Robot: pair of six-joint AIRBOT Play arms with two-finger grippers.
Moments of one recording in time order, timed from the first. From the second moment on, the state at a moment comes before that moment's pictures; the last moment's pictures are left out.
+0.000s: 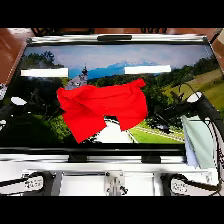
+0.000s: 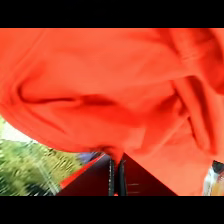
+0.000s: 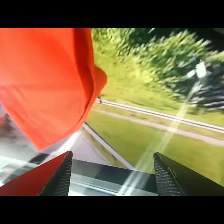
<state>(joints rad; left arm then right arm) 0.19 -1.39 0.89 0.84 -0.94 -1.44 -0.14 -1.42 0.93 -0.94 1.23 1.48</state>
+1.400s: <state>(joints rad) 0.23 -1.22 1.24 0.84 -1.11 -1.26 0.18 -1.27 1.09 -0.87 0.95 1.48</state>
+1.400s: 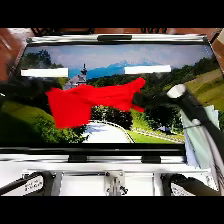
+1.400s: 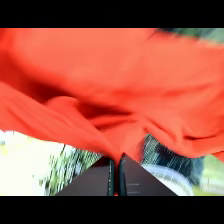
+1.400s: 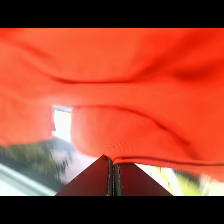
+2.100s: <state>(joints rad) 0.24 -0.54 1.67 1.30 -0.88 -1.60 0.11 -0.56 1.57 -1.38 0.78 1.57</state>
